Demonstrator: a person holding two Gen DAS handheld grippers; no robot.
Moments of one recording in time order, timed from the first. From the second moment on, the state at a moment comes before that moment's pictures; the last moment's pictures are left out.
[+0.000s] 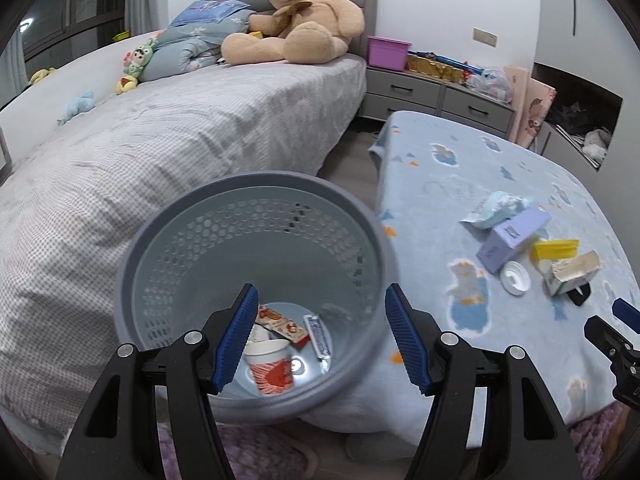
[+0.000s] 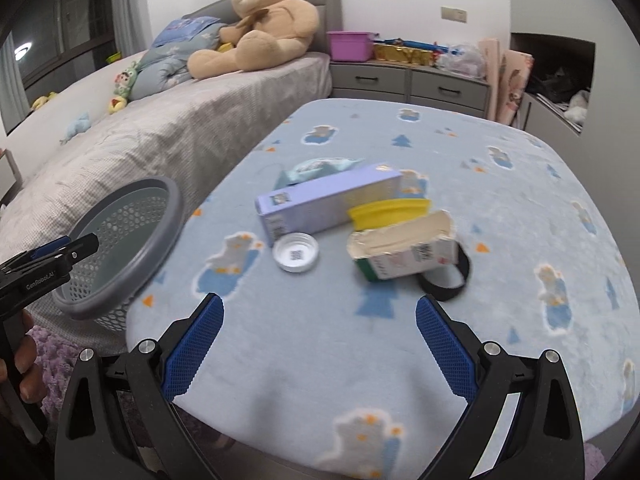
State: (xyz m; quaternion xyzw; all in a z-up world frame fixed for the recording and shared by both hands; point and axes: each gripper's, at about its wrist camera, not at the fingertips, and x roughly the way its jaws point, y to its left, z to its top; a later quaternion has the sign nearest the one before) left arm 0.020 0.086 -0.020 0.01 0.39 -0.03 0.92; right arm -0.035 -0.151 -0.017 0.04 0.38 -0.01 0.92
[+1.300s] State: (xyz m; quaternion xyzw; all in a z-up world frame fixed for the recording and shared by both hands) left arm 0.043 -0.032 -0.041 0.04 0.41 -0.09 0.91; right arm -0.015 -0.233 -0.028 0.06 0.38 -0.04 0.92
